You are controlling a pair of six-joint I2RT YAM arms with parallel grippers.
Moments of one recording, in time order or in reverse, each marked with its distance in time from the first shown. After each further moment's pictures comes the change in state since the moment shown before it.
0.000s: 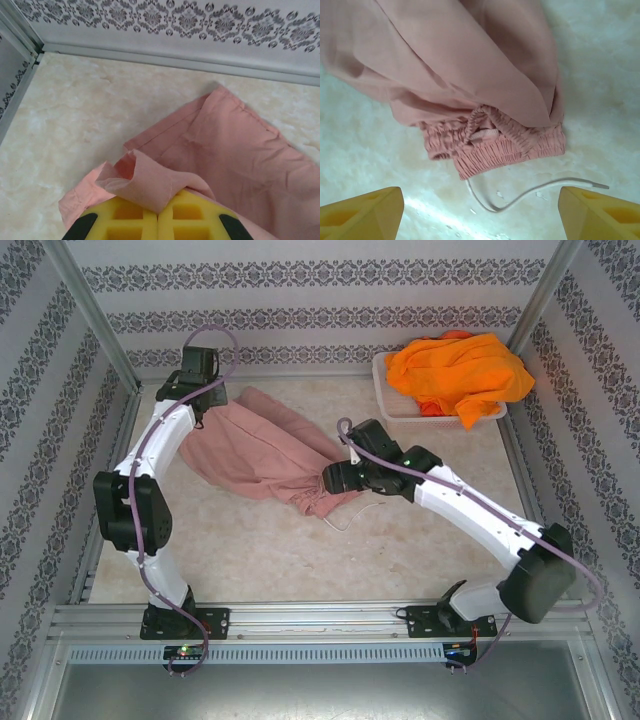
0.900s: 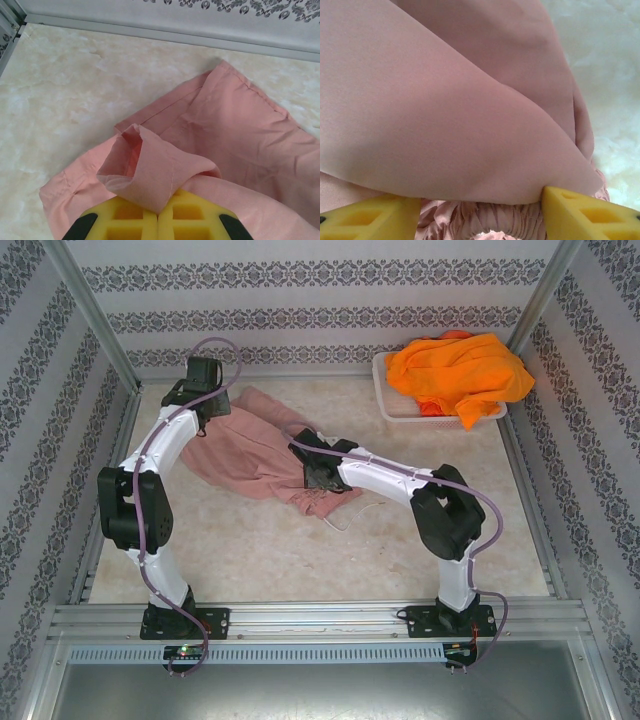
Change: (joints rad) left arm 0.000 0.006 -0.092 0.045 0.026 -0.029; right arm 0.068 0.552 0.247 0.001 0.257 0.278
